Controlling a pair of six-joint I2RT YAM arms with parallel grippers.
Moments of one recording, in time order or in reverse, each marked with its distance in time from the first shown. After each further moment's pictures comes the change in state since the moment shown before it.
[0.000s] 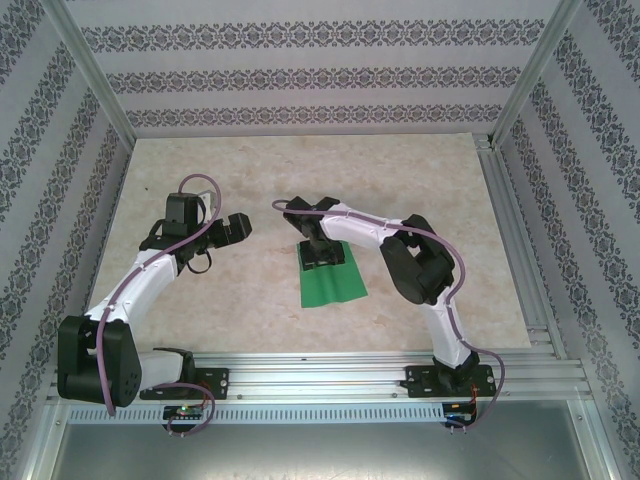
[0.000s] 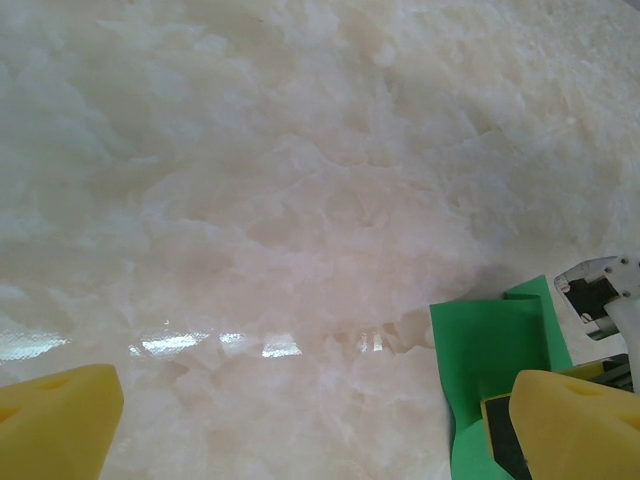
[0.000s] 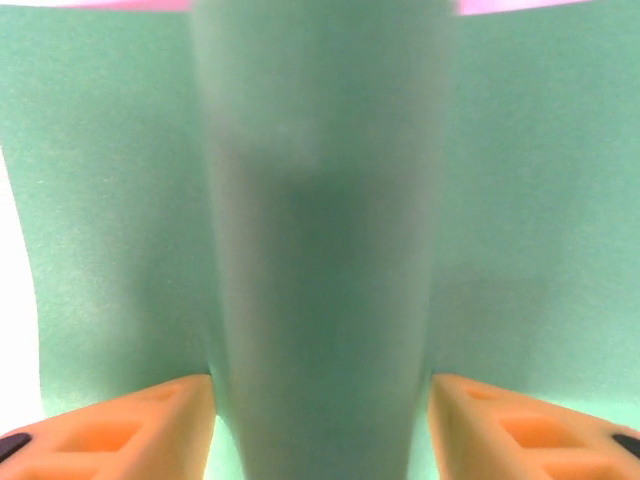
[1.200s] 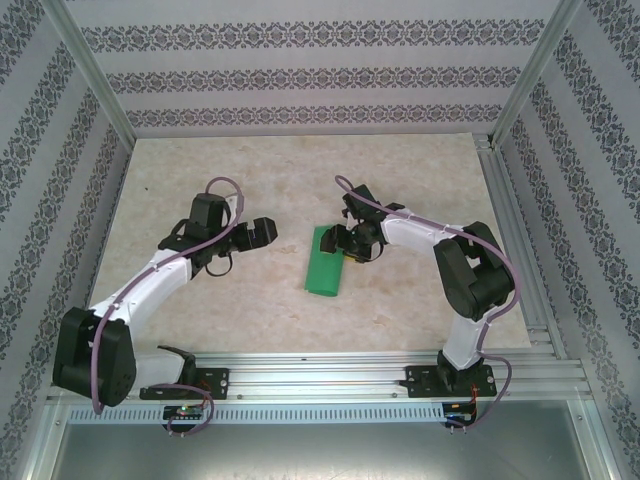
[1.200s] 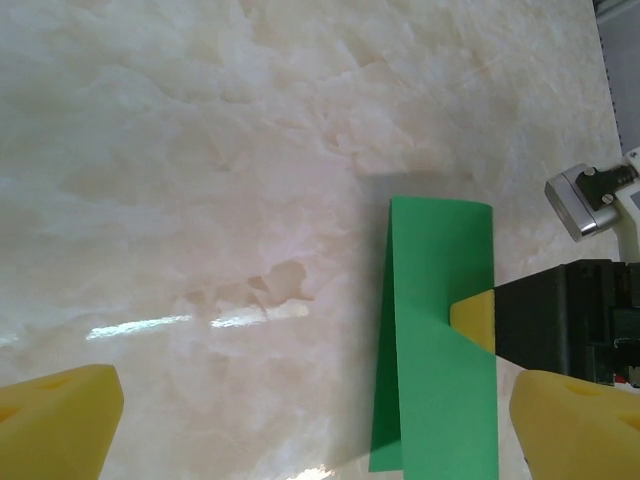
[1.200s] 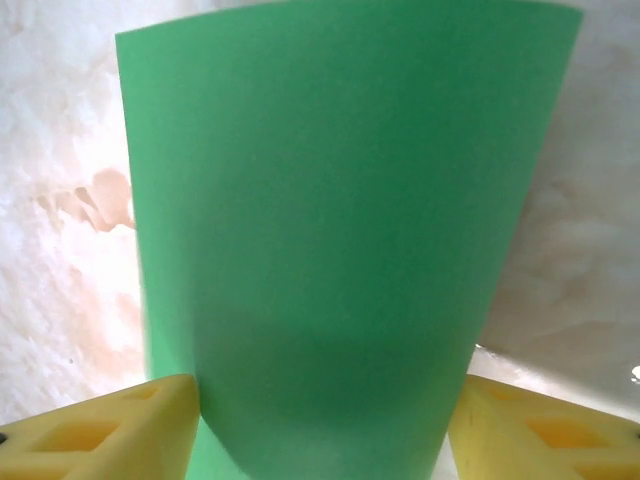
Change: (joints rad) left arm -0.199 0.034 0.020 0.045 0.034 -0.121; right arm -0.251 -0.329 -0.480 0.498 -0.415 0.085
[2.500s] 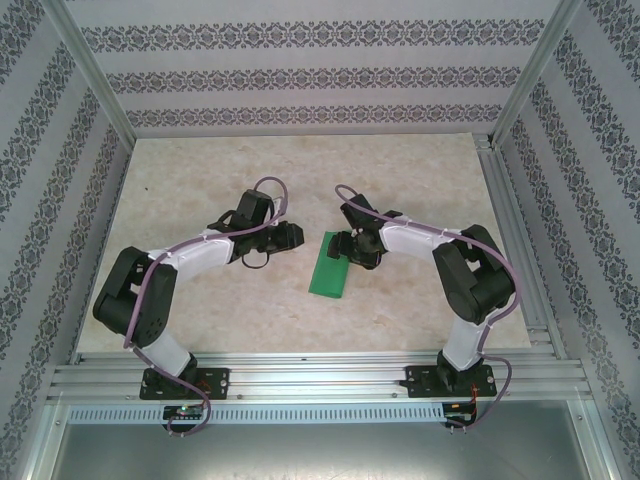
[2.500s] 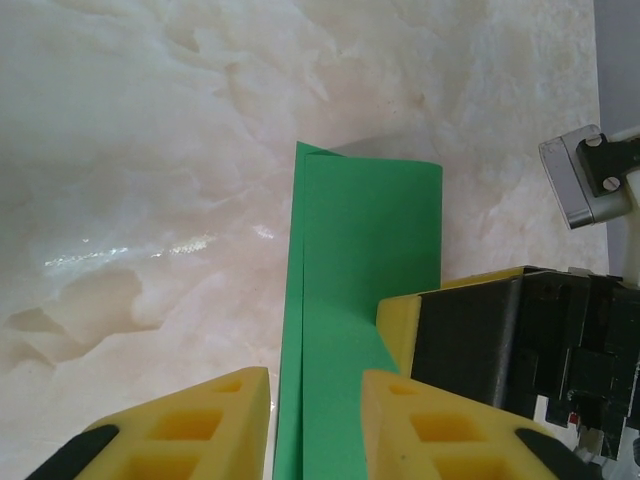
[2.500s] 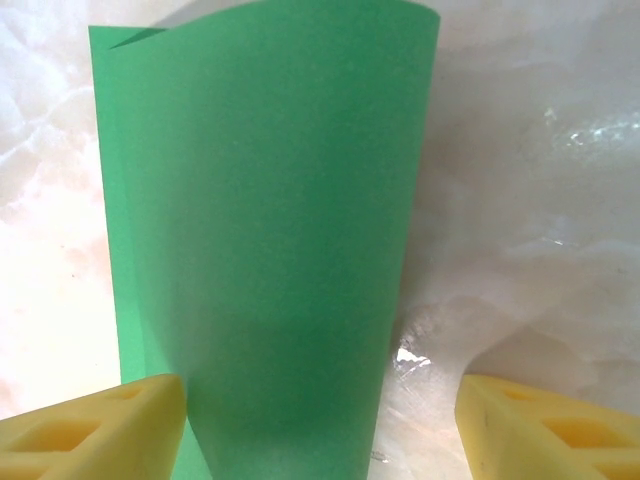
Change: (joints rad) left arm -0.161 0.352 0.125 0.174 0.097 -0.119; right arm 0.032 -0.019 -0.062 0.001 0.217 0.087
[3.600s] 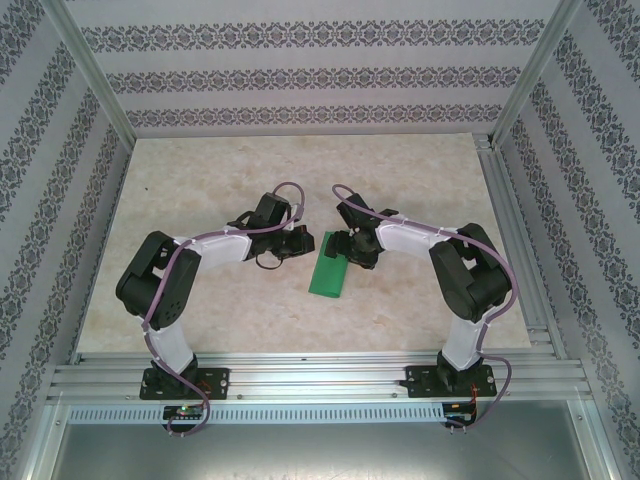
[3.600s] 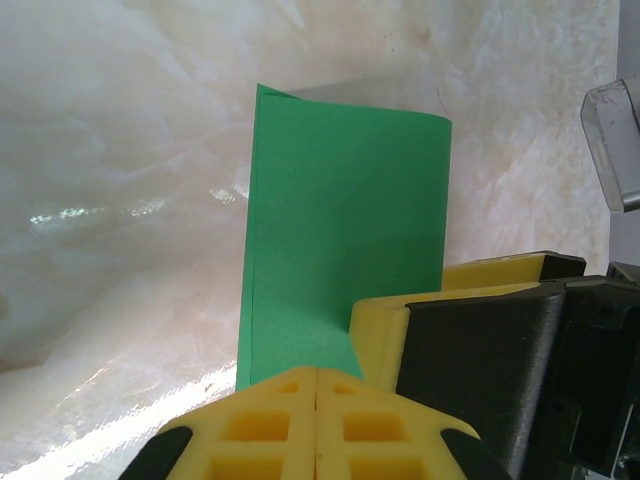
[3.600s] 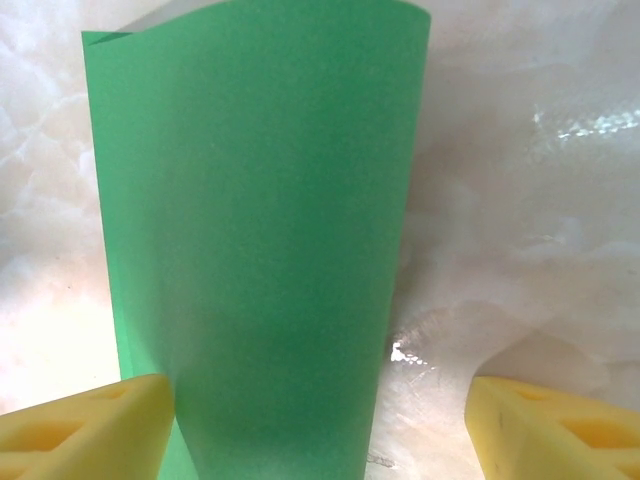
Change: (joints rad) left arm -0.058 0.153 0.068 0.035 0.050 -0.052; right arm 0.018 0.027 0.033 -0.026 0.023 0.023
